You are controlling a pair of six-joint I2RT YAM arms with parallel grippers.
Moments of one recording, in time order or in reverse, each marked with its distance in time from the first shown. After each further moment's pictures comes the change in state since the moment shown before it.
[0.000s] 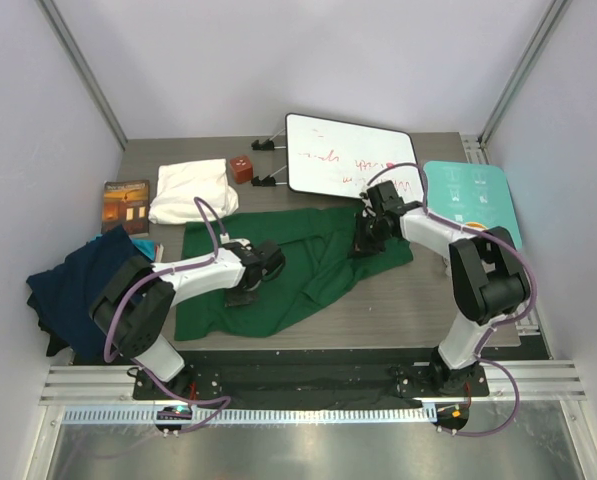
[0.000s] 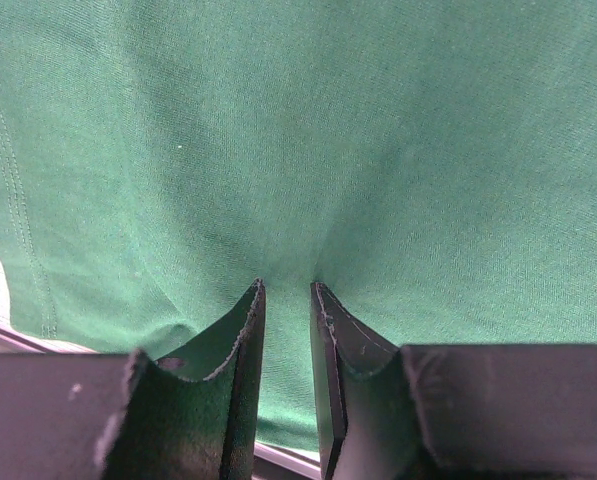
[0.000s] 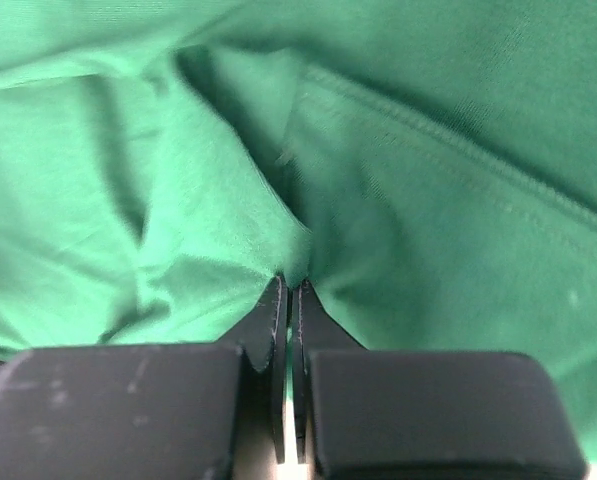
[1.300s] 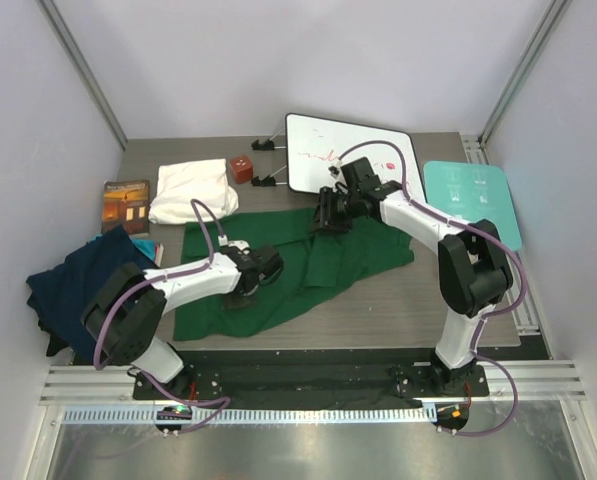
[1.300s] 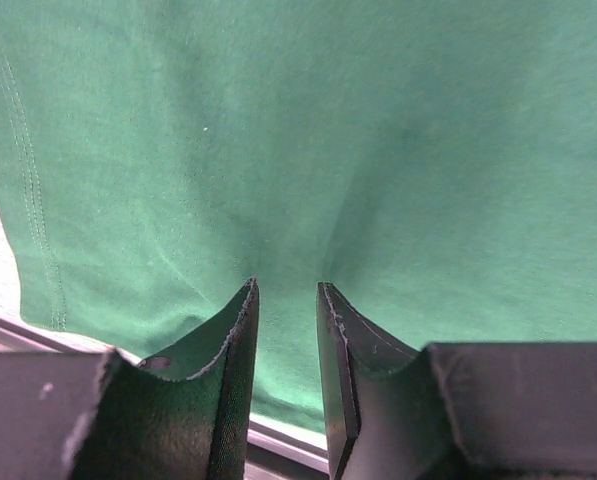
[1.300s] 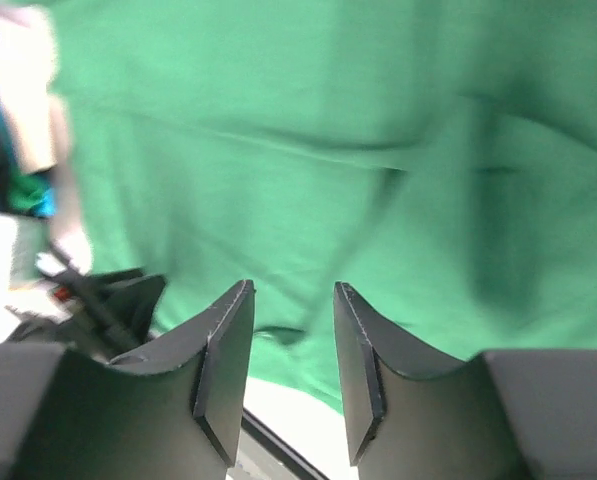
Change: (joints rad) left arm -0.021 -0.058 -0.030 -0.010 -0.021 -0.001; right arm 0.106 0.066 0.279 -0.015 -0.143 0.121
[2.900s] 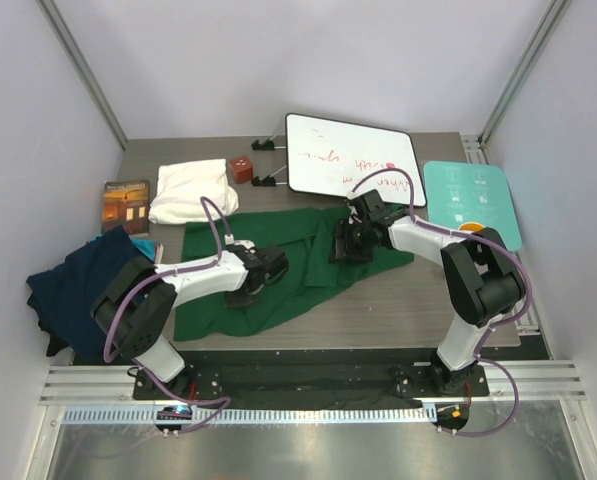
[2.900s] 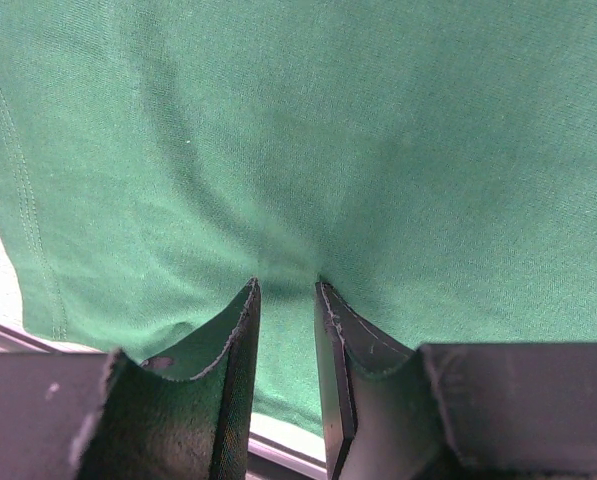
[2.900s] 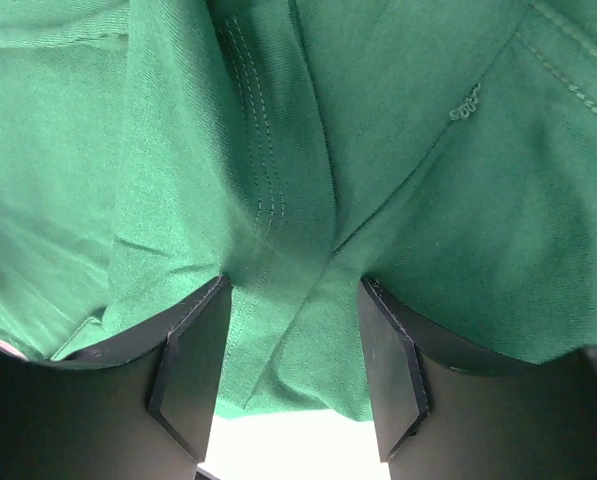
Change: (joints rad) left arm -0.013 0.061 0.025 0.008 -0.012 0.018; right arm -0.008 -0.087 -0.328 0.112 0.159 -0.095
